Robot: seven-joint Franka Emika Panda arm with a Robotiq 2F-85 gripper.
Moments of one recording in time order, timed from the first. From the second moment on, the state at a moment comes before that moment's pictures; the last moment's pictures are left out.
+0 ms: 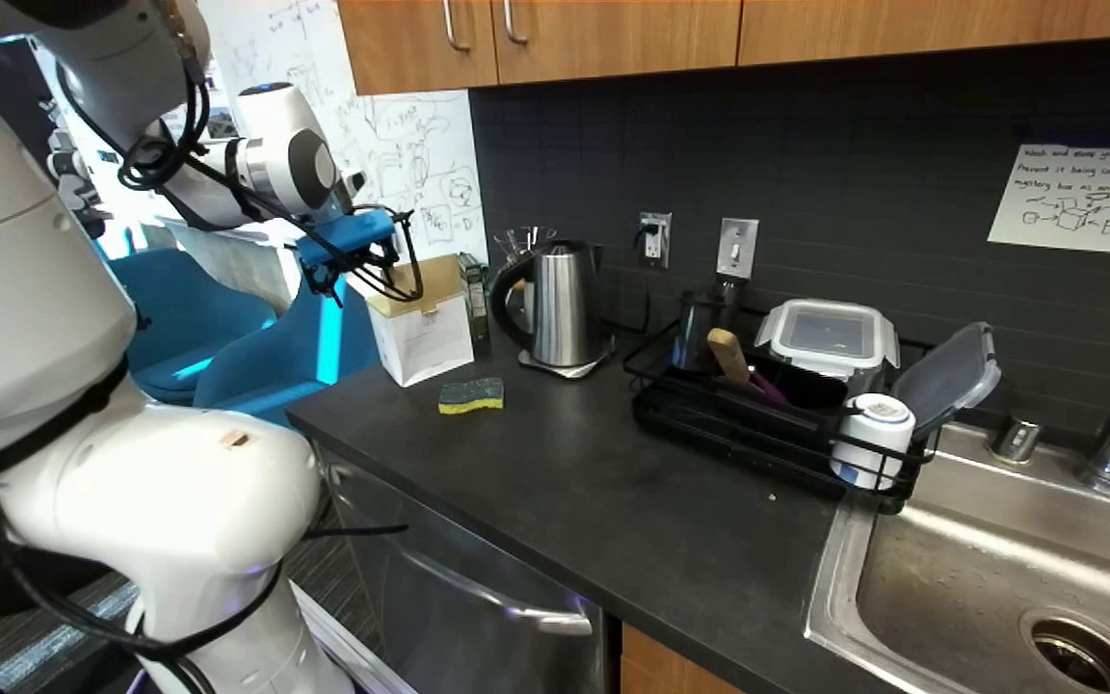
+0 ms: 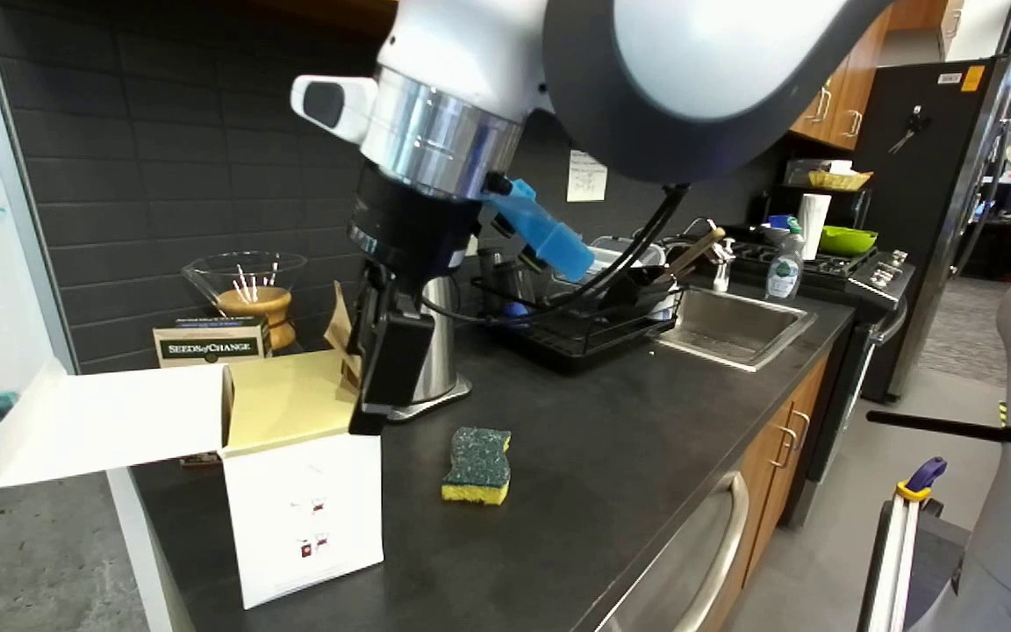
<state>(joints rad) 0.37 -0.17 0.31 -2.38 -0.07 2.57 -0.37</state>
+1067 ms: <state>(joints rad) 0.37 -0.01 0.36 -2.30 -0.26 2.63 -0.36</state>
